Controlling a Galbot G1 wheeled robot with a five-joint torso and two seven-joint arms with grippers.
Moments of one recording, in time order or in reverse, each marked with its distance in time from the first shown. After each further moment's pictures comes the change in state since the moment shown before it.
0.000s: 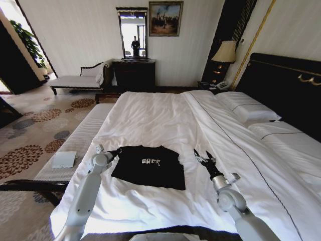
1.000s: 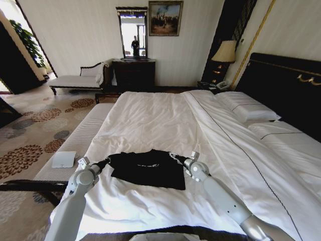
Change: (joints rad) left arm 0.219 0.034 -0.138 -0.181 0.040 -0.019 0.039; right arm 0.543 0.102 -0.408 -0.442 0.087 -0.330 0.236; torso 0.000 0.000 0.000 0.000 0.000
